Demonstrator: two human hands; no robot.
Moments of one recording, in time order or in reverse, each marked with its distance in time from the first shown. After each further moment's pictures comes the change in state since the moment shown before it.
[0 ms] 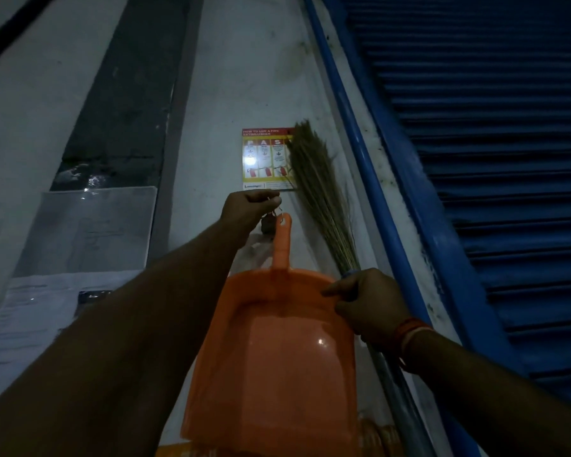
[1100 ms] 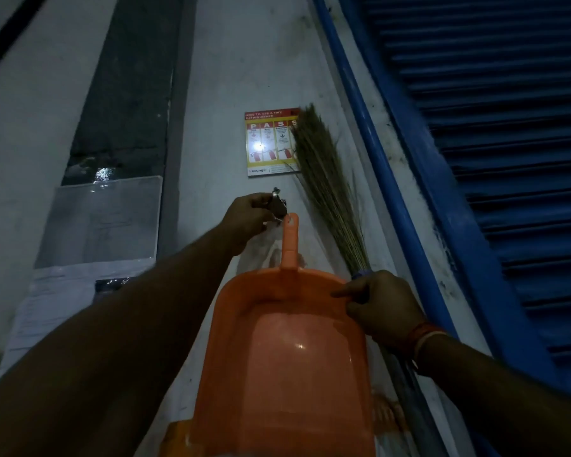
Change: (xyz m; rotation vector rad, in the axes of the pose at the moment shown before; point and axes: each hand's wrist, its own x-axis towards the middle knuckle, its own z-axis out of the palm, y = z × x) left_hand -0.034 -0.010 -0.004 0.074 -0.106 -0.160; right_hand -0.017 0.027 0.012 -0.041 -0.033 -0.039
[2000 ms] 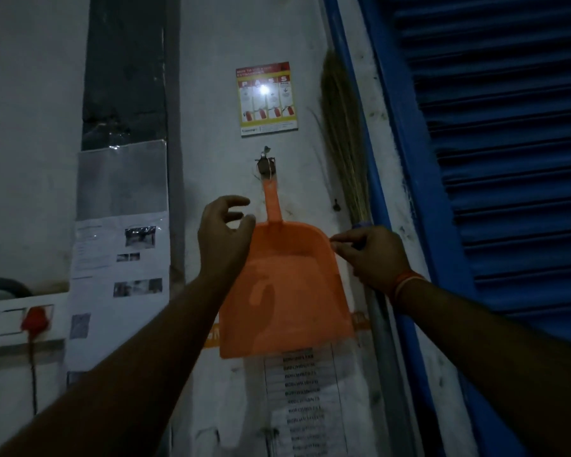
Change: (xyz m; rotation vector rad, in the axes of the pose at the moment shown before) left_hand -0.182 0.001 0.015 0.273 0.383 0.253; right_hand -0.059 -0.016 -0.056 0.262 0.067 0.062
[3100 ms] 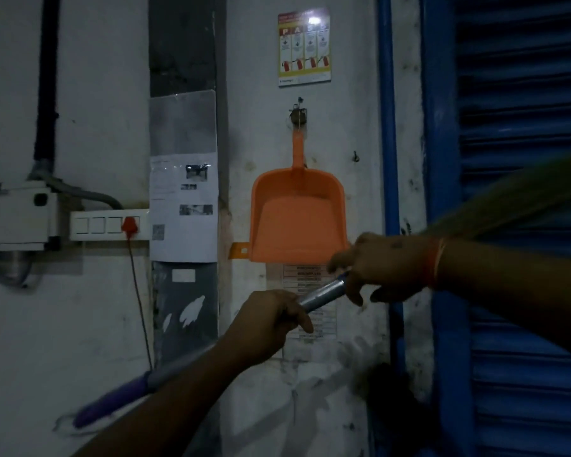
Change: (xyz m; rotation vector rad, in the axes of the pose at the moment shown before) left_hand -0.234 0.118 -0.076 0.363 -0.751 -0.060; right_hand -0.108 -0.085 -0.093 -1.076 -1.244 -0.843
